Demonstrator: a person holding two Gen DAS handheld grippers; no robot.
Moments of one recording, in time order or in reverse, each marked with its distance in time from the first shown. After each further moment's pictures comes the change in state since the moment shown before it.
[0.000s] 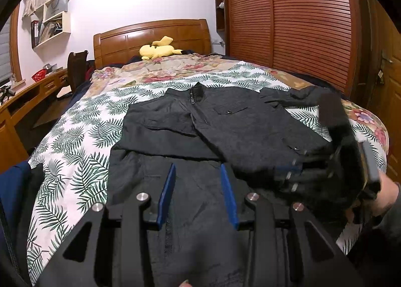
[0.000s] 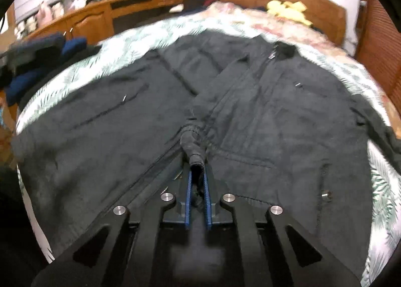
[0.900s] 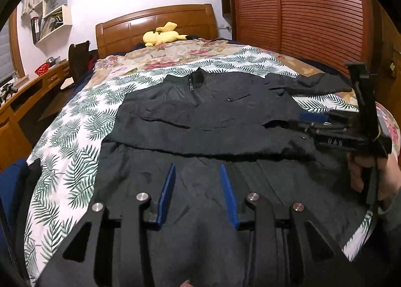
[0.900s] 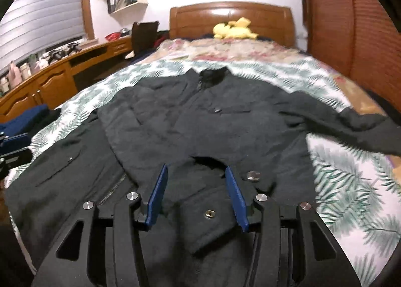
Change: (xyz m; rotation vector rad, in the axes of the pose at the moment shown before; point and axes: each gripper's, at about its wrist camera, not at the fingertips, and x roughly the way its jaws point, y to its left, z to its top) left arm 0.043 -0.036 0.010 0.006 0.091 0.061; right arm -0.024 -0.107 -0.003 0.196 -0.142 -0.092
